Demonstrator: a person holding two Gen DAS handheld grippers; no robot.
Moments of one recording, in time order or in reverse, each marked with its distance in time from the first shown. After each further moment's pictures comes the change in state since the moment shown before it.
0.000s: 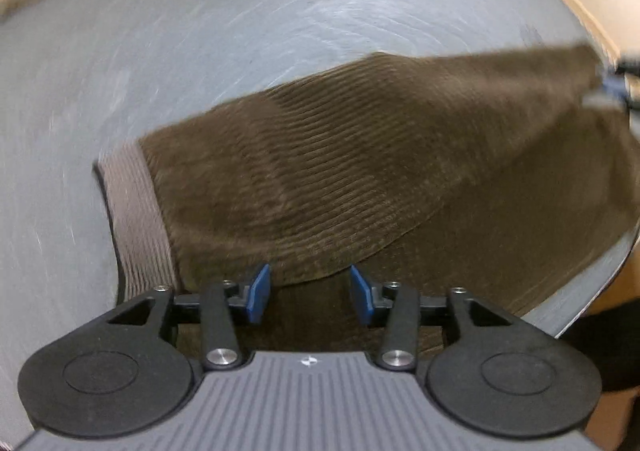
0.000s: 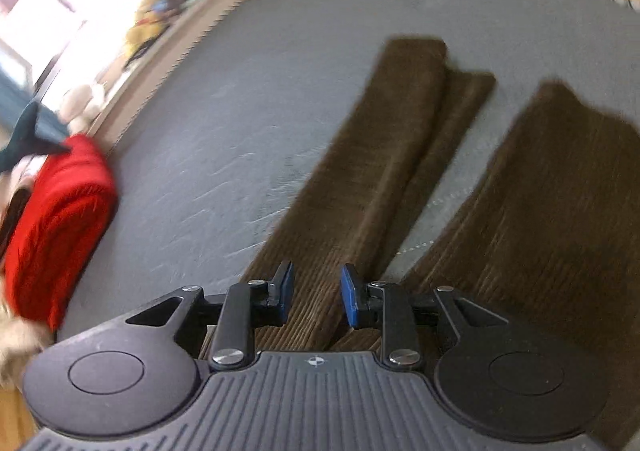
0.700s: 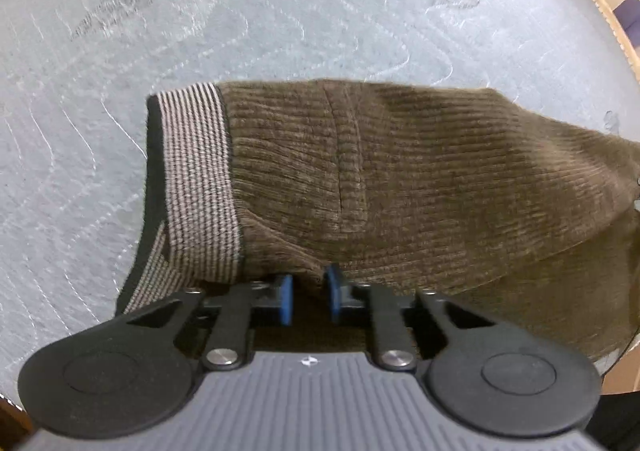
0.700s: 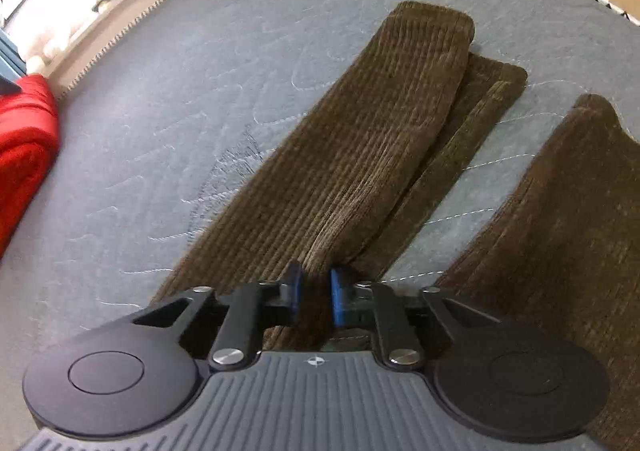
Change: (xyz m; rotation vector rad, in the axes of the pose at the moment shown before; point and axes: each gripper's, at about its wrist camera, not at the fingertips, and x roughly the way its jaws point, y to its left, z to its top) left arm 0.024 0.043 0.025 -0.282 0.061 0.052; right arm 0.053 0.019 0.001 -0.180 0.031 -0.149
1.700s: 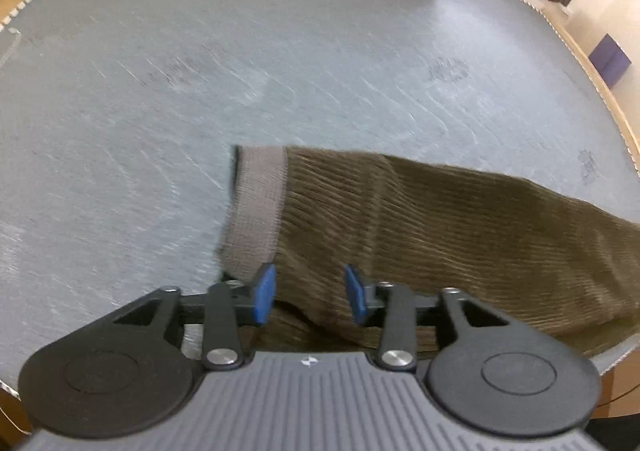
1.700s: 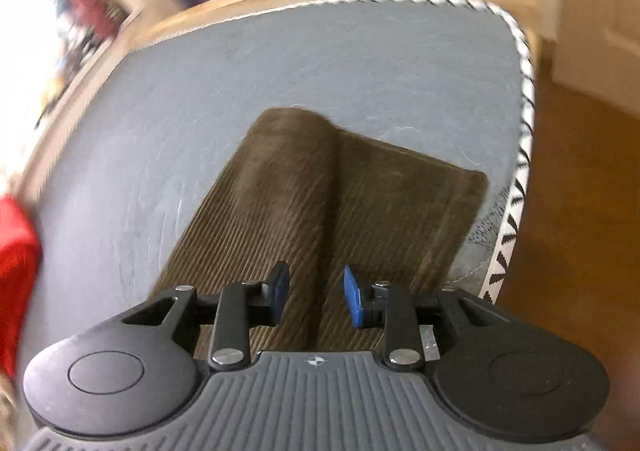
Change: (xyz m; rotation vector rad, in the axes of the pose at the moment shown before) left arm -0.061 0.037 -0.030 -0.012 -0.195 -0.029; right arm -0.161 -0.184 -0.045 0.389 -0.086 -0.058
